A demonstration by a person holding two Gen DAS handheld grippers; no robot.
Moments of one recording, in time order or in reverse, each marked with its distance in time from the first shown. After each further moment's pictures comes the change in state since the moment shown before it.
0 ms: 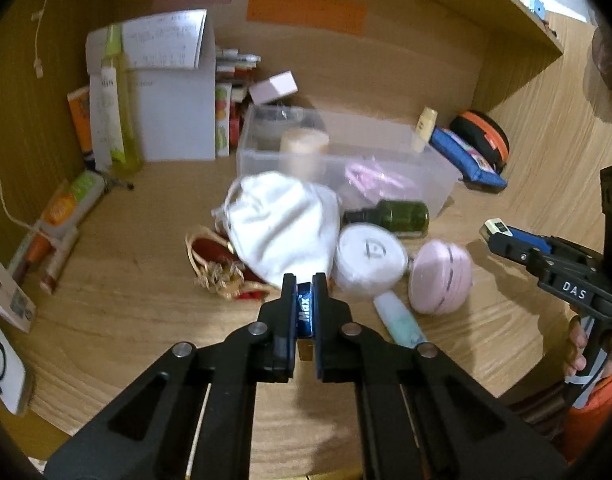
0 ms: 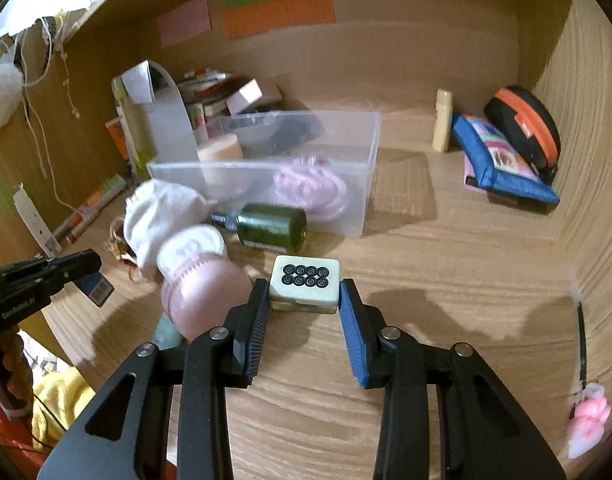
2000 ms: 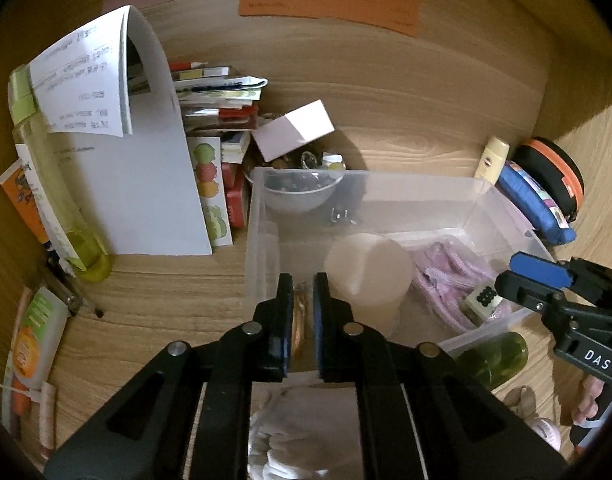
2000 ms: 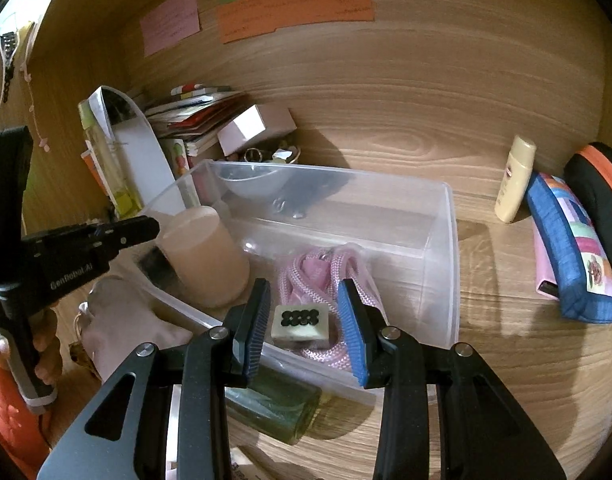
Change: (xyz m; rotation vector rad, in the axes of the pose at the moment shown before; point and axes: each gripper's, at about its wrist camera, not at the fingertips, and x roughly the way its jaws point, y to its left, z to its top) left arm 0.123 0.024 0.114 0.039 0.018 0.071; right arm 0.106 0.005 0.095 -0.030 0.012 0.053
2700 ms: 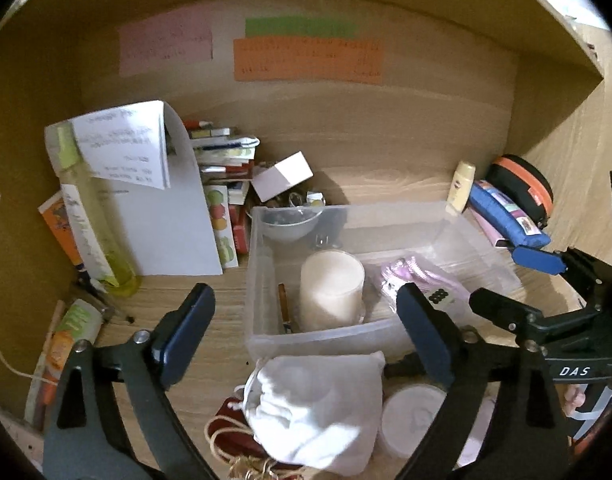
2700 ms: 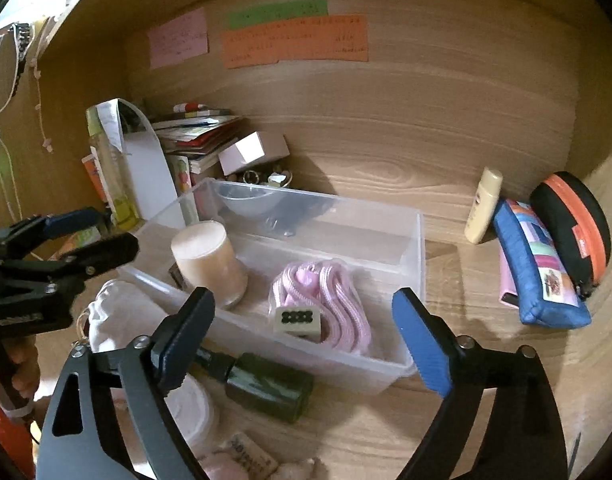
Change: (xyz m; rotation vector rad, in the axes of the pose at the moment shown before) left arm -0.072 -0.018 -0.009 0.039 -0.127 0.015; right arm -0.041 0.014 -0.001 -0.039 -0.060 -0.083
